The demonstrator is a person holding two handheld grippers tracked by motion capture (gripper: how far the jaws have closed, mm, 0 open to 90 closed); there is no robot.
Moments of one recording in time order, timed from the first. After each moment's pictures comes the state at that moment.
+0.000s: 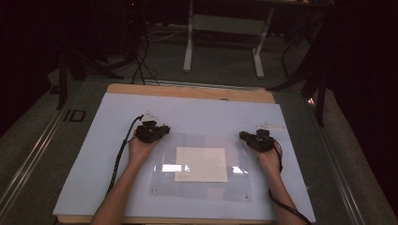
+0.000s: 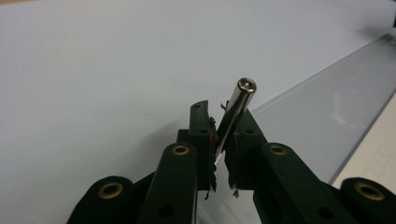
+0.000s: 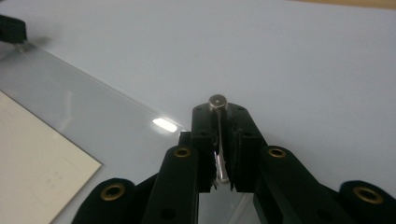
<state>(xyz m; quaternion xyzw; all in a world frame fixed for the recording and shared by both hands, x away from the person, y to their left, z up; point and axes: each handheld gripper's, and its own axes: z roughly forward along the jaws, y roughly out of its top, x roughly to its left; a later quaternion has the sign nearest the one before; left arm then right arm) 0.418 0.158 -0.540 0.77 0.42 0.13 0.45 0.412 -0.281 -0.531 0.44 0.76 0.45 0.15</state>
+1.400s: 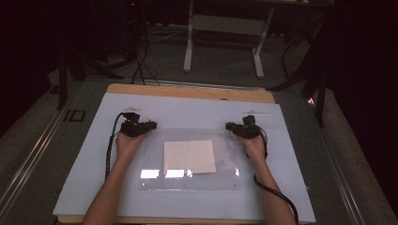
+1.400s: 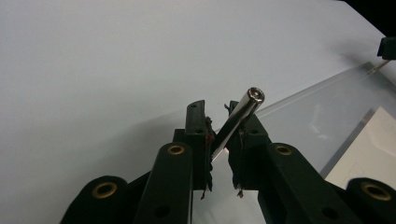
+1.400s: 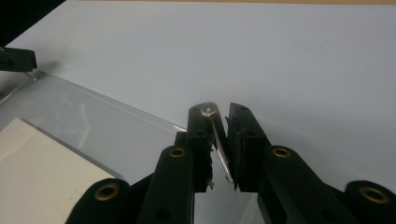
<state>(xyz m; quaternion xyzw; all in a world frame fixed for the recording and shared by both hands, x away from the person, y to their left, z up) 0.433 0.209 -0.537 0.72 0.50 0.08 0.46 0.455 -0.235 -0.522 0.47 0.75 0.46 0.09</state>
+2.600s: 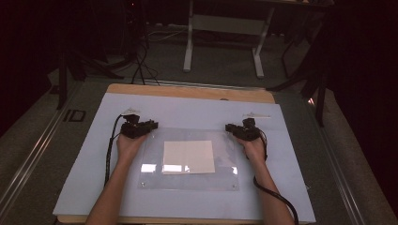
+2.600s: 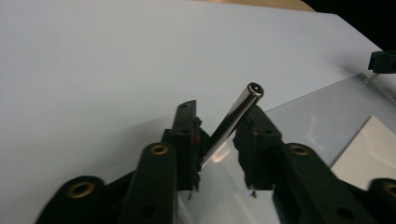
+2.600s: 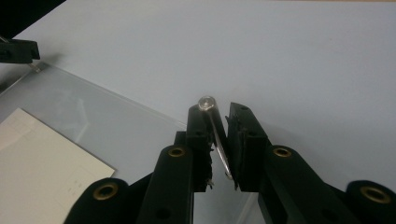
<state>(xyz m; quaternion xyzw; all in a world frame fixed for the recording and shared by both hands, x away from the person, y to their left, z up) 0.428 0.209 -0.543 0.71 0.49 0.10 0.49 0.452 -0.237 -0.531 0.46 0.75 0.47 0.09</state>
